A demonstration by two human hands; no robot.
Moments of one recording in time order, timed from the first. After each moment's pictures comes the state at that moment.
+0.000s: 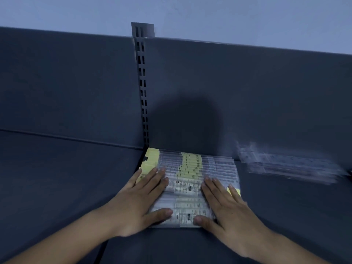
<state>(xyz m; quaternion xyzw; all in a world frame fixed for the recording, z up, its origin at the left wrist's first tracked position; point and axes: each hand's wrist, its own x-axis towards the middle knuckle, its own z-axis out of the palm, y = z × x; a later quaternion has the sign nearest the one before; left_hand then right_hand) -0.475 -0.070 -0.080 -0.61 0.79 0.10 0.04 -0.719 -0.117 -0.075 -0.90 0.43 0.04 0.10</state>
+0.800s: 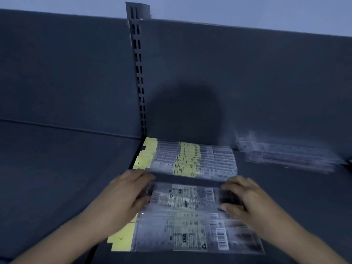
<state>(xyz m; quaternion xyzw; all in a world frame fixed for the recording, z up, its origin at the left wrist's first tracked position) -0.473 -0.043 -0.073 -0.64 0.75 0.08 -0.15 -0.760 -0.122 -0.068 -0.89 0.43 -0.09 0.13</state>
